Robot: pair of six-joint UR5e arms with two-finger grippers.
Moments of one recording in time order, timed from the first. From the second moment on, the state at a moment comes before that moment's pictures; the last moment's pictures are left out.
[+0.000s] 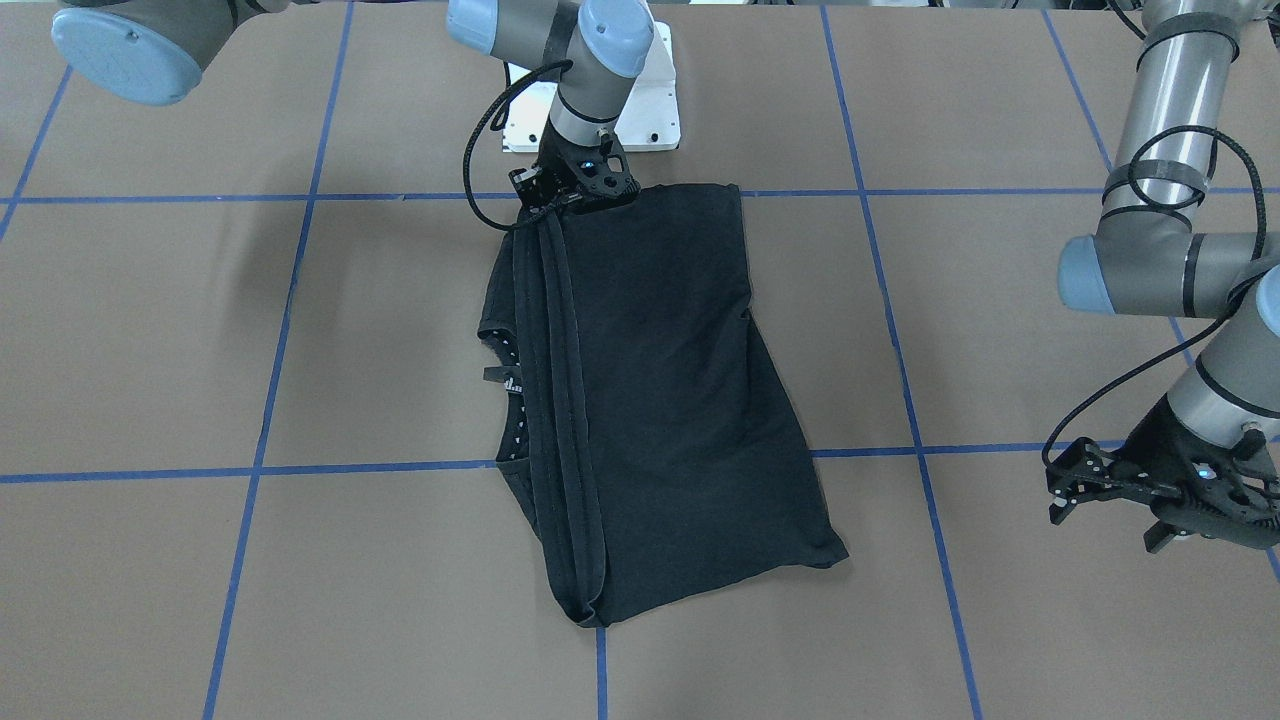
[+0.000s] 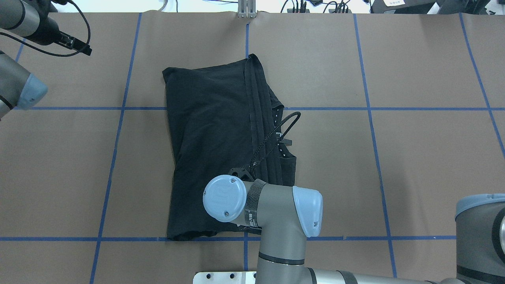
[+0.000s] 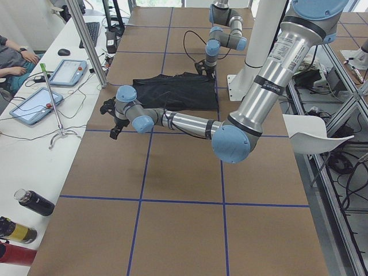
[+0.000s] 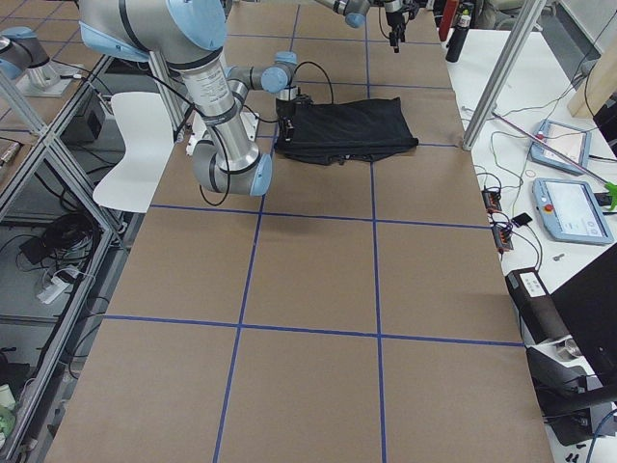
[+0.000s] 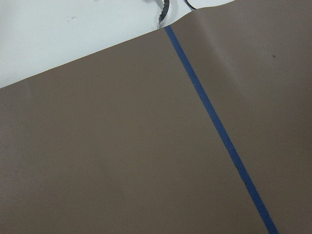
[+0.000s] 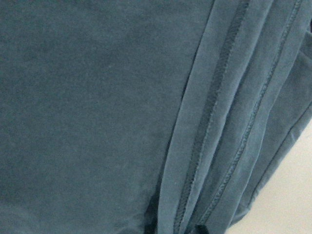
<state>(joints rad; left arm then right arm) -1.14 -2.05 -1.24 -2.22 -2.08 -0.42 0.22 -0.78 1.66 -2.00 1.69 0.94</state>
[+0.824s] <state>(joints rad) -1.14 -2.05 -1.24 -2.22 -2.08 -0.42 0.25 -0.78 1.67 -2.00 1.70 0.94</state>
